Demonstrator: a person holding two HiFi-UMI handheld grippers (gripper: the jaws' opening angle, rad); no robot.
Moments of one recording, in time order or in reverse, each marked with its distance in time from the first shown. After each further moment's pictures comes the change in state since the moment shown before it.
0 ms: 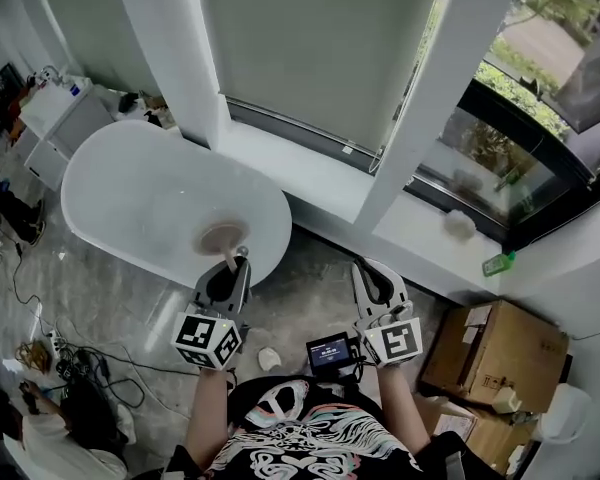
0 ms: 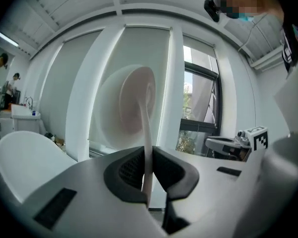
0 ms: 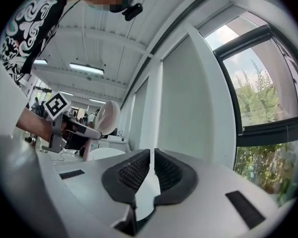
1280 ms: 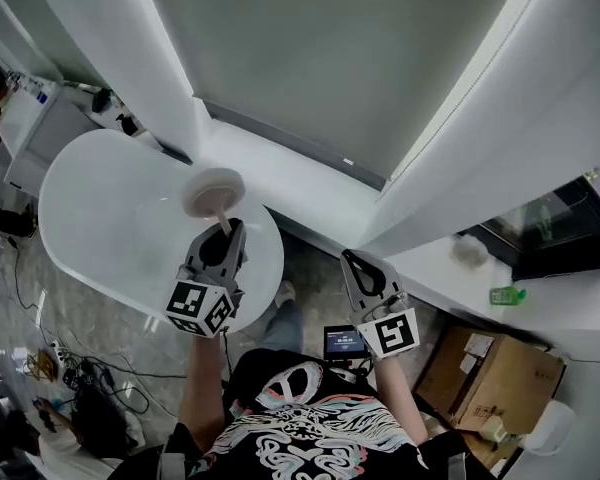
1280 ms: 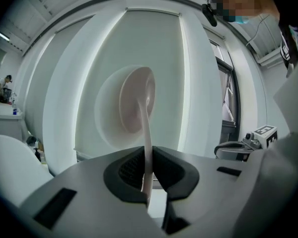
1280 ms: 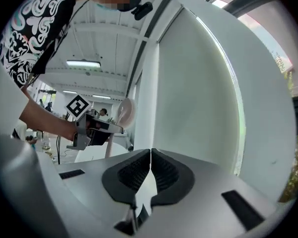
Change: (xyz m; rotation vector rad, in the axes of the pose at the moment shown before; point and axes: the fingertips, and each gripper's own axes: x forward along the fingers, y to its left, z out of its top) left arm 0.318 0.129 0.041 0.019 0.014 -0.042; right arm 0.240 -0.168 -0.055 0.058 -0.011 0.075
